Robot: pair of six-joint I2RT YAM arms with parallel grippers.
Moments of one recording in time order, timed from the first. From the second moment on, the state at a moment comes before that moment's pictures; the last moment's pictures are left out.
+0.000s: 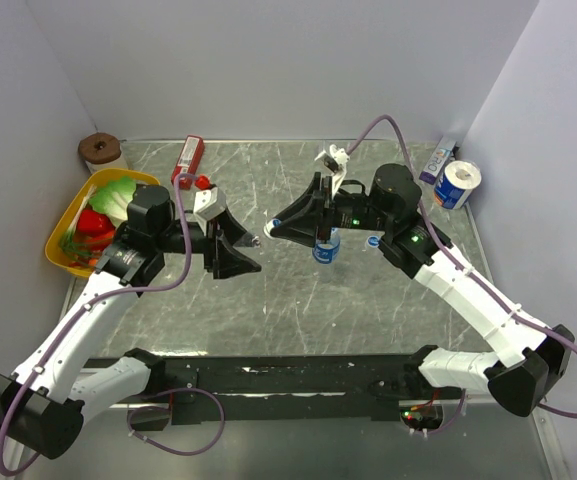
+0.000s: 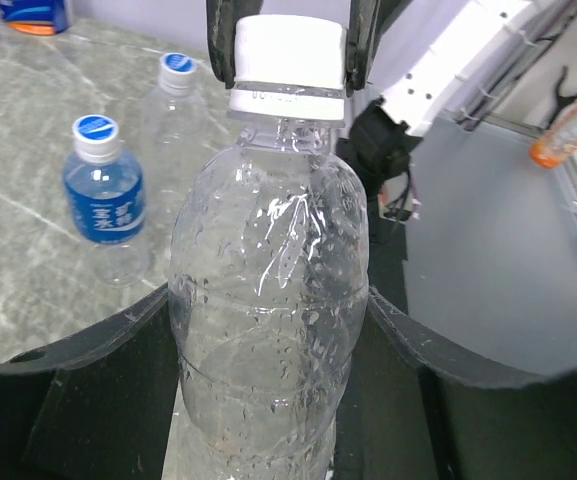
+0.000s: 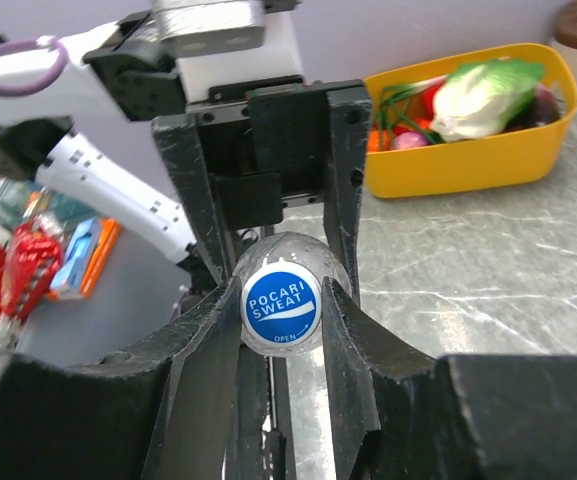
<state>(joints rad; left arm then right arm) -0.41 1.00 0.97 -0.20 1.10 -0.04 0.64 1.19 1.20 0.00 -0.80 0.32</state>
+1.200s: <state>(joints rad) -0.42 1.03 1.02 -0.32 1.07 0.07 0.53 1.15 1.19 -0.03 -0.88 0.28</state>
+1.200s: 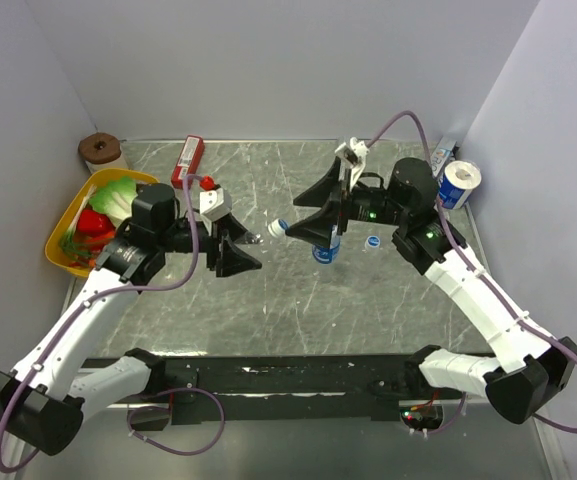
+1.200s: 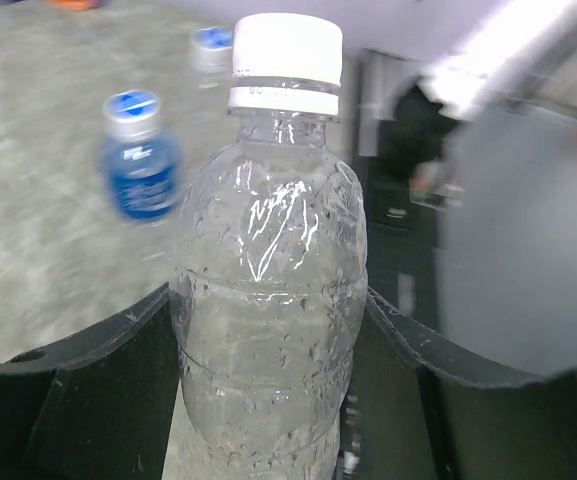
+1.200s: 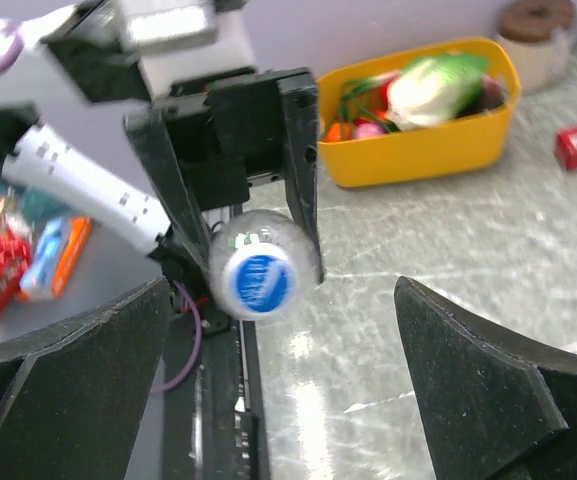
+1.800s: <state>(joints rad) -0.59 0.99 0.97 -0.28 0.34 0.05 0.54 1.31 1.38 -0.29 -0.63 0.48</state>
